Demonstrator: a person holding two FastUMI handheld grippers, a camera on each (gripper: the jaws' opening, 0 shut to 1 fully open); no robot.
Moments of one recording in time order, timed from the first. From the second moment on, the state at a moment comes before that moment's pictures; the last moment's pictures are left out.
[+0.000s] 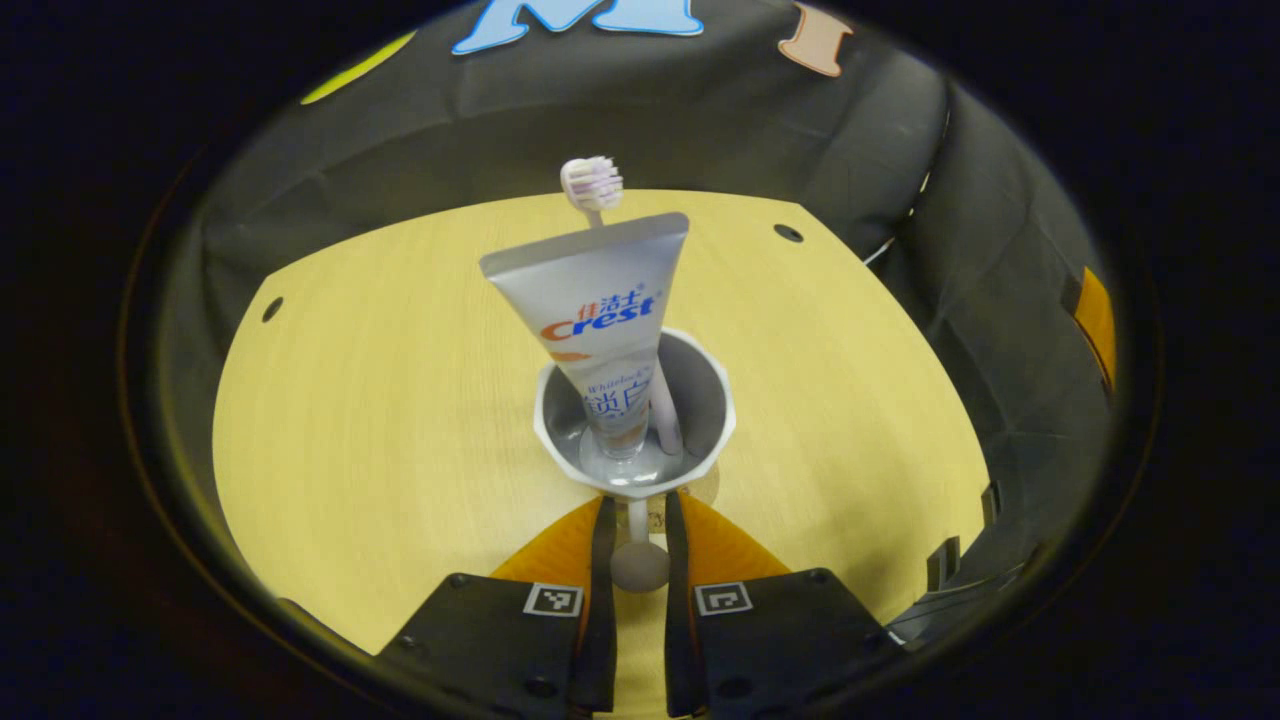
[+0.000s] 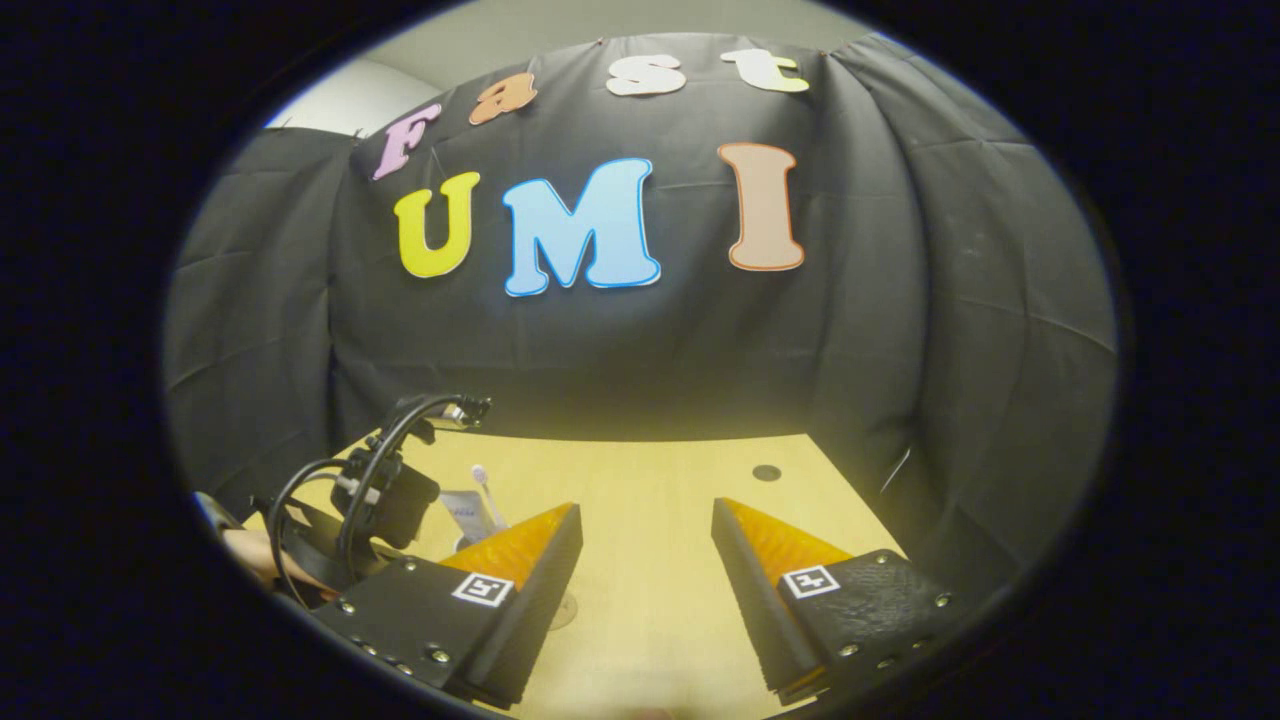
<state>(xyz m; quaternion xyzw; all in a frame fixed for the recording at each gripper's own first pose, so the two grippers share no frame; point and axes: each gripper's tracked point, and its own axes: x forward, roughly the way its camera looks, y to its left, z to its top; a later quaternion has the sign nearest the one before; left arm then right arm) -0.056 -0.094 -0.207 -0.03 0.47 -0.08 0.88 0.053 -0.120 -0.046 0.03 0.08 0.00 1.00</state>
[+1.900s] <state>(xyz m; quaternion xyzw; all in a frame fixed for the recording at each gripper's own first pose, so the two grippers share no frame) -0.099 -0.078 -0.064 -0.06 0.22 -0.02 0.97 0.022 -0.114 -0.015 0.00 0.05 0.04 1.00</state>
